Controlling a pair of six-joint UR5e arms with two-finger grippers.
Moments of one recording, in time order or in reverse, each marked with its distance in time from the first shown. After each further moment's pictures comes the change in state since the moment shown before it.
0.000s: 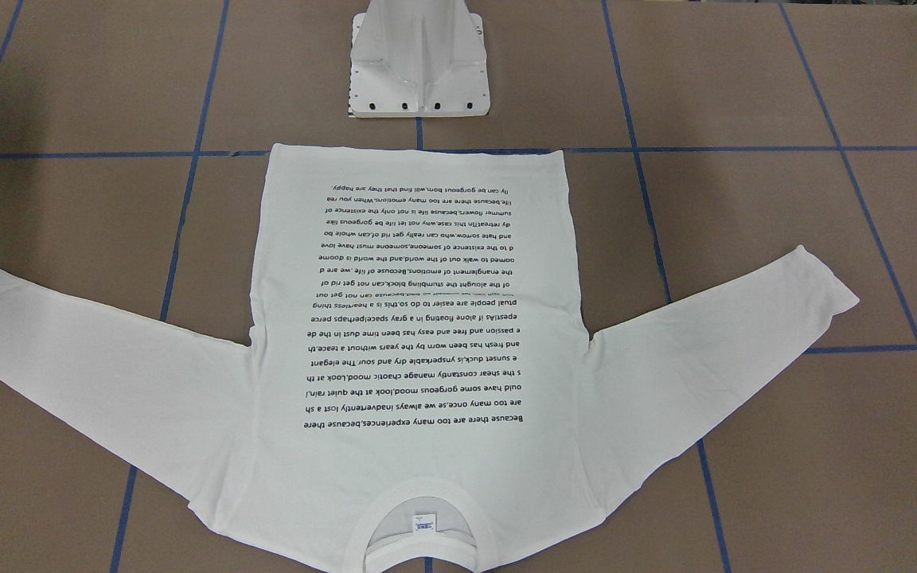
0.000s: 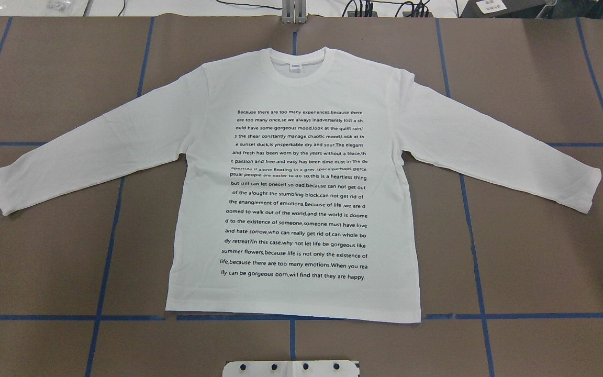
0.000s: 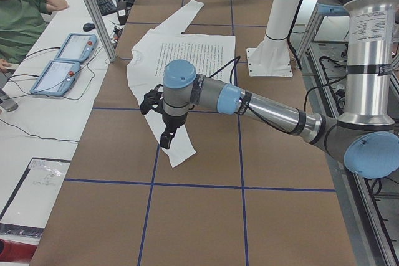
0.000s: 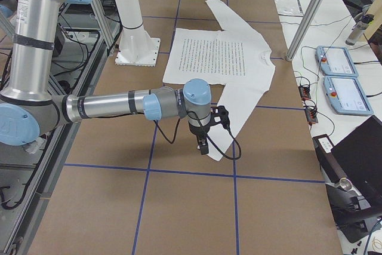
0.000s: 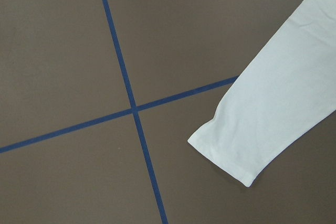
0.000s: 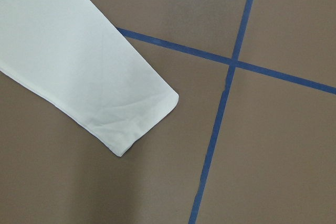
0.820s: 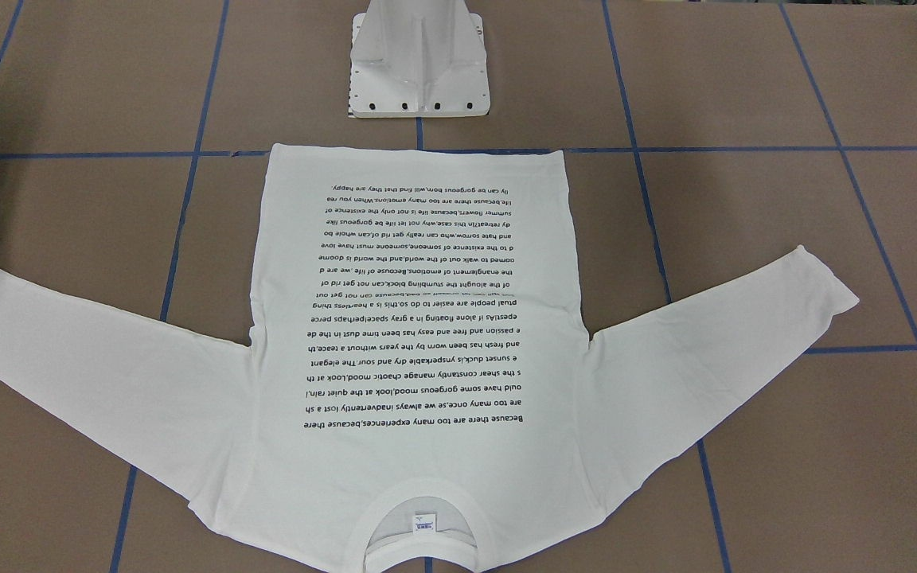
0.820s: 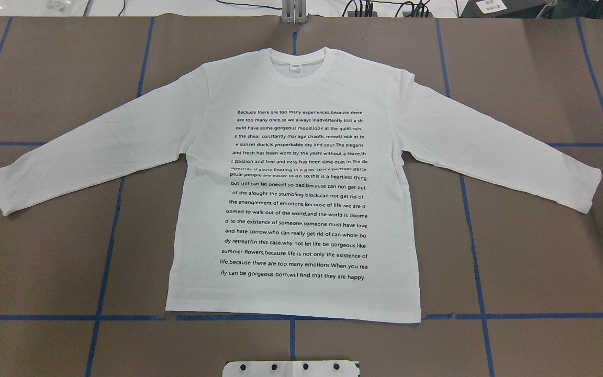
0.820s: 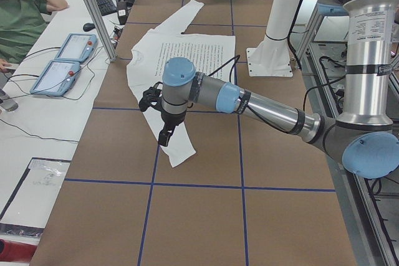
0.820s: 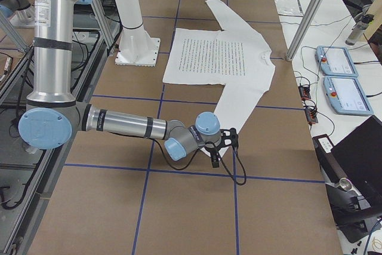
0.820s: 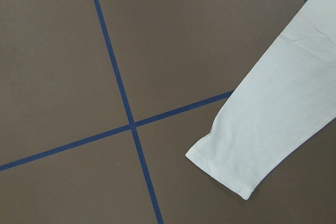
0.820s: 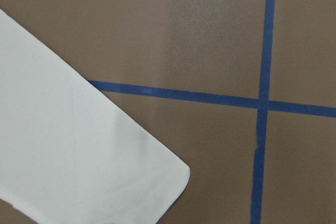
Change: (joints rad) left arm -0.001 -0.004 -0.005 -0.005 -0.005 0.000; right arm -0.180 0.136 -0.486 0.680 -0.007 0.532
